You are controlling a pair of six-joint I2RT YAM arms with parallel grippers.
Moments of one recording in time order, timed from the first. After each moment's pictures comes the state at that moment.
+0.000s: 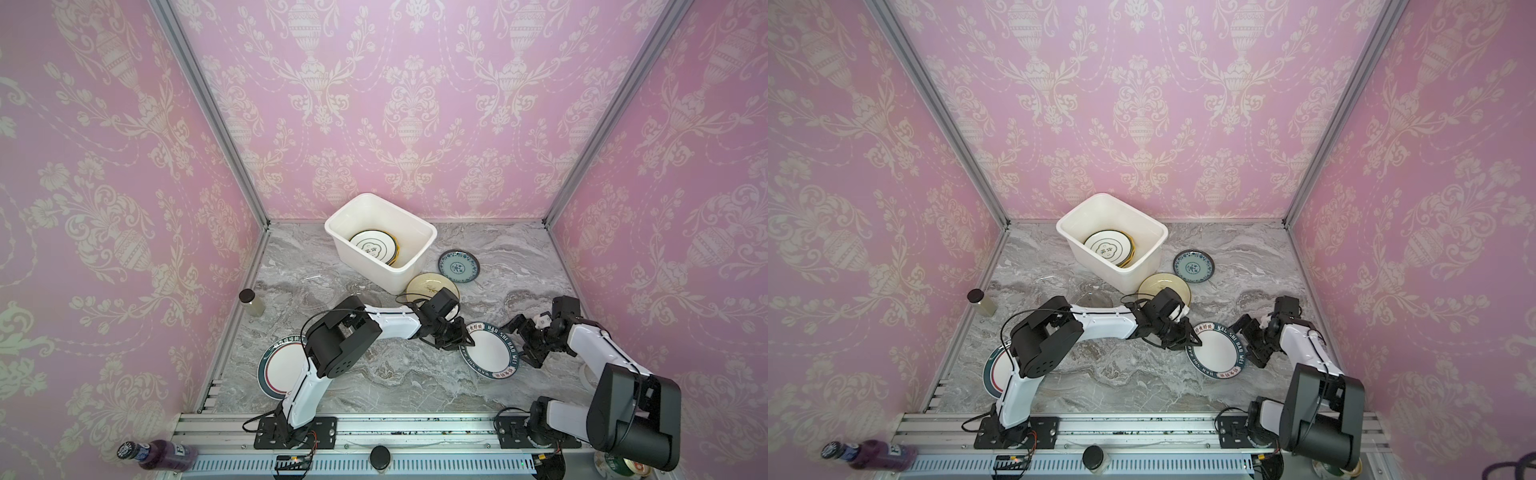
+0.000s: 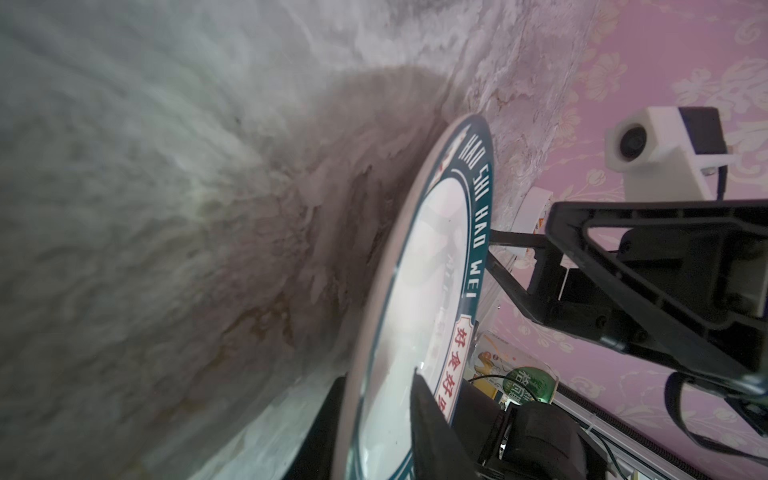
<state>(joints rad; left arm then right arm) -0.94 2.11 1.29 -0.01 0.59 -1.17 -0.33 1.25 0.57 -0.68 -0.51 0.56</state>
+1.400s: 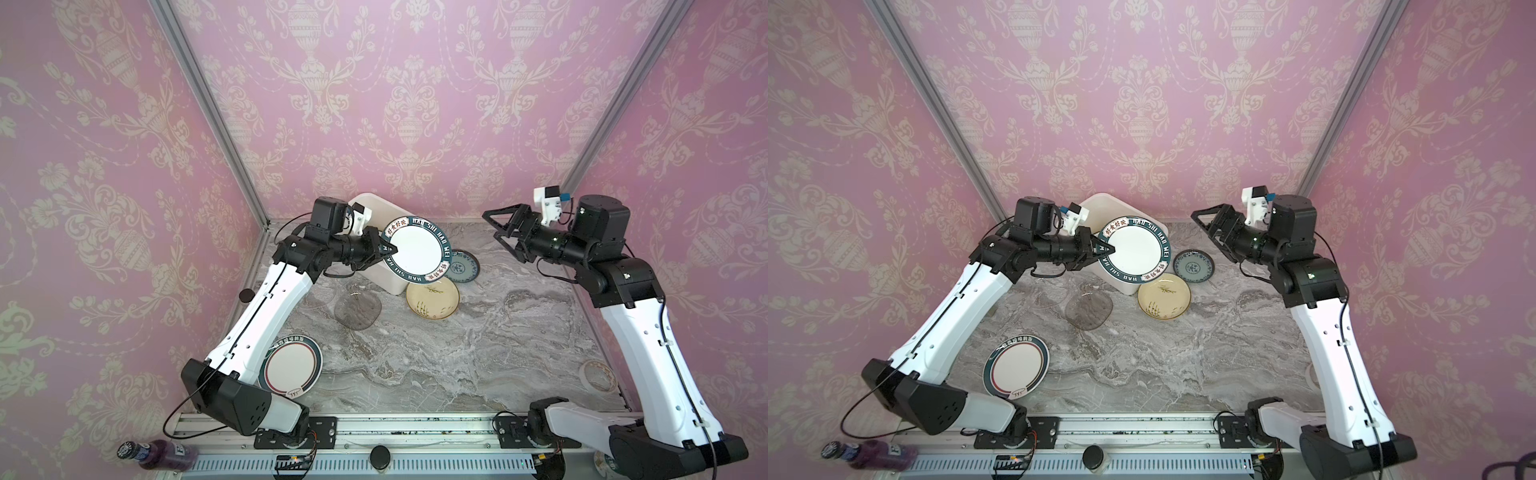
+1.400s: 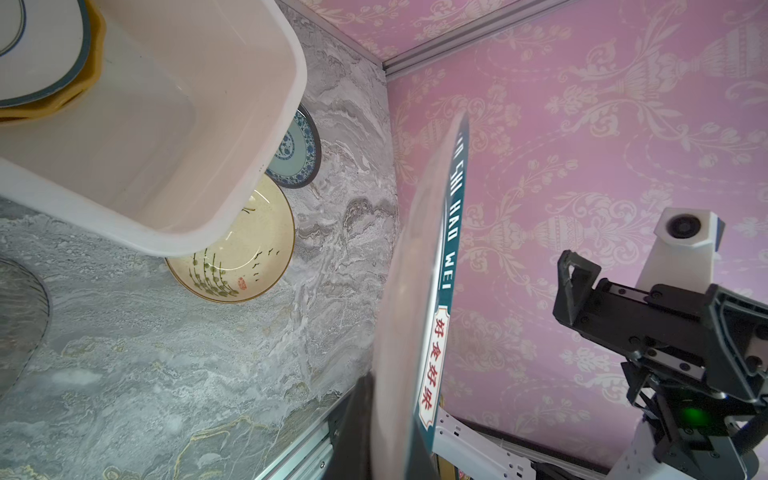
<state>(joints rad) -0.36 1.43 1.58 -0.77 0.69 -0.83 0.19 1.20 1.57 -0.70 -0.57 0.89</state>
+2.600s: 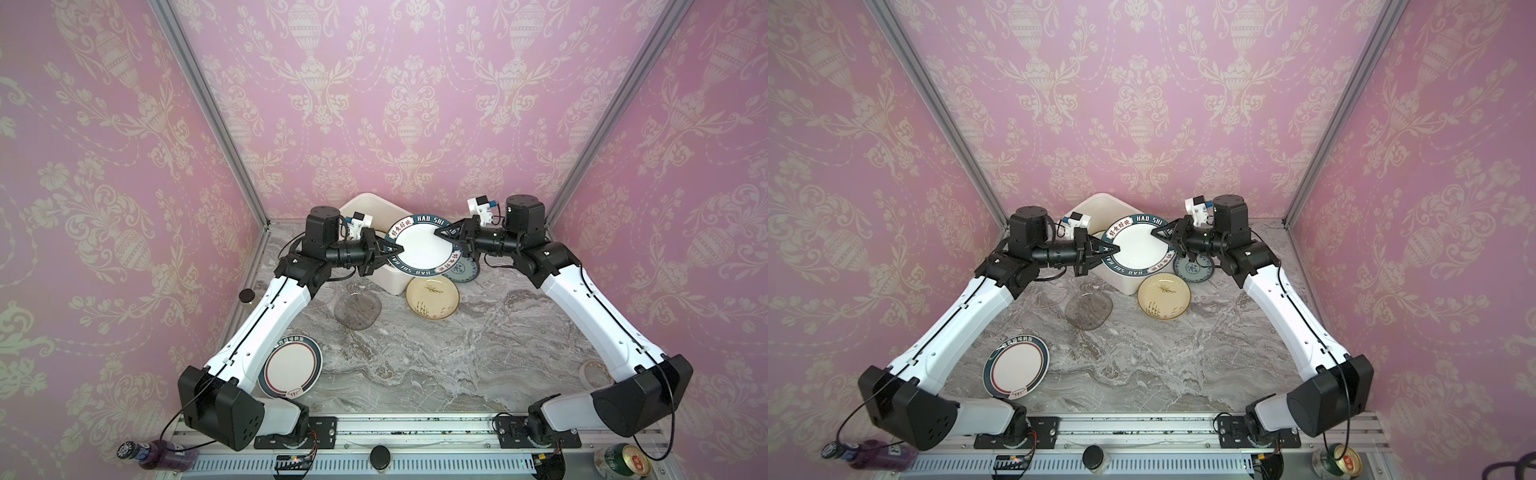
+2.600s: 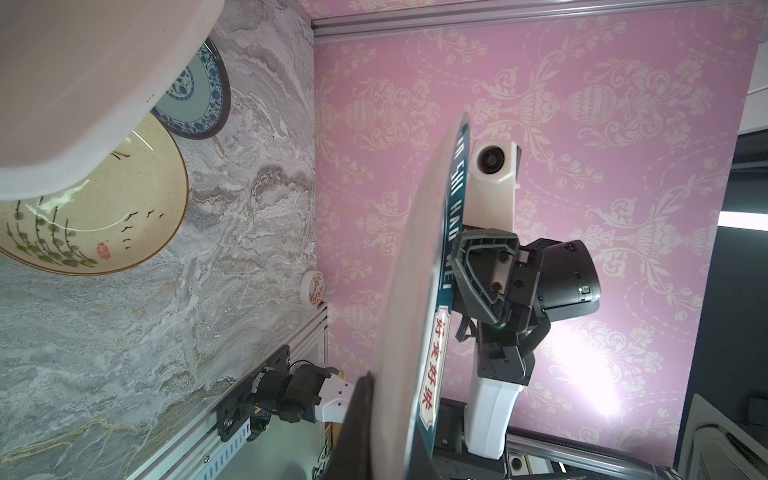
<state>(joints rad) -0.35 1.36 1.36 -0.37 0.88 -1.22 0.33 1.42 1.46 -0.39 -0.71 1.08</state>
